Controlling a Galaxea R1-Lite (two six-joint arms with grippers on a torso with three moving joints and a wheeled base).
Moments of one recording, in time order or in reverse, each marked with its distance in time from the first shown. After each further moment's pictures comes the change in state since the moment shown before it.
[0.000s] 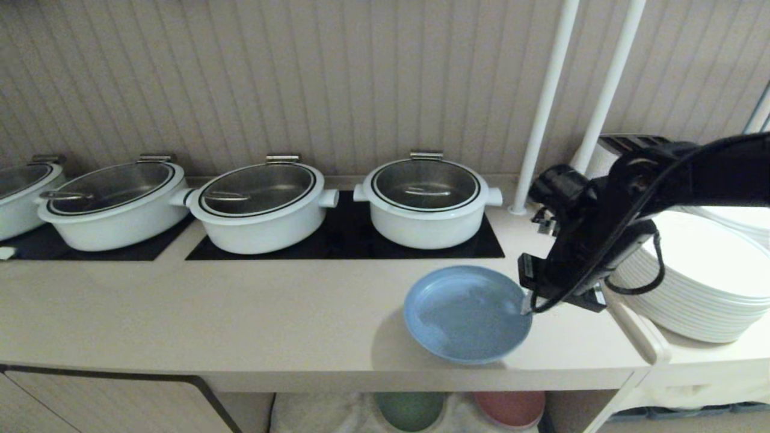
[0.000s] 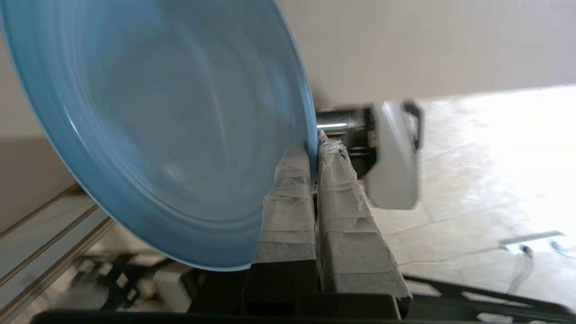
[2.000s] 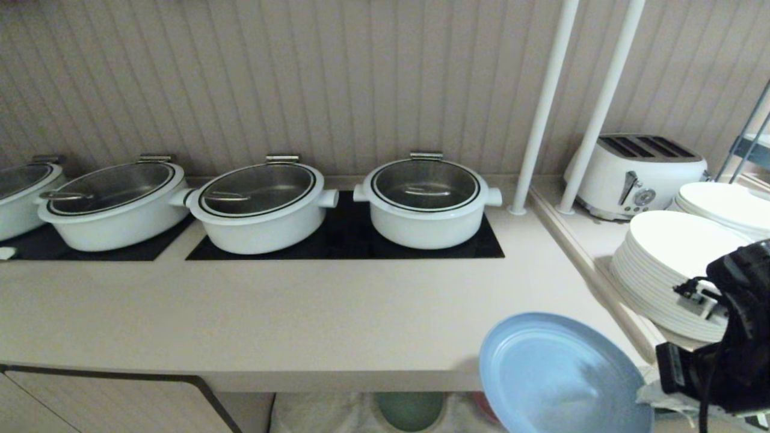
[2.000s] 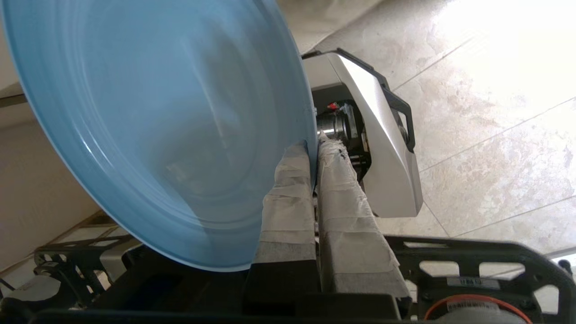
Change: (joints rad) left arm 0.000 0.000 0.000 0.000 0.000 0.000; right arm -0.199 -0.558 0.843 -0.380 0.024 -0.072
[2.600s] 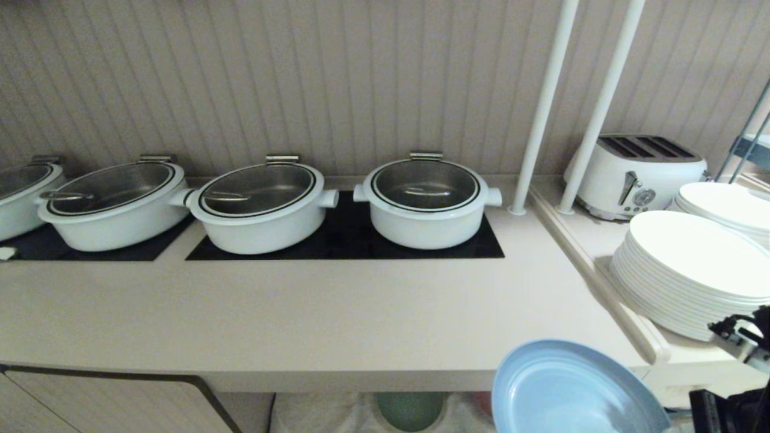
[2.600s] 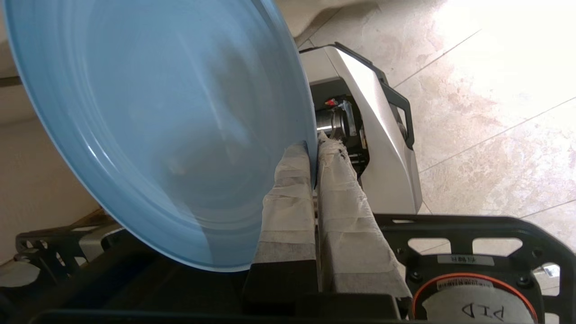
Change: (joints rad) left arm 0.000 0.000 0.000 0.000 0.000 0.000; right arm 0.000 -0.161 0.186 -0.054 0.001 0.004
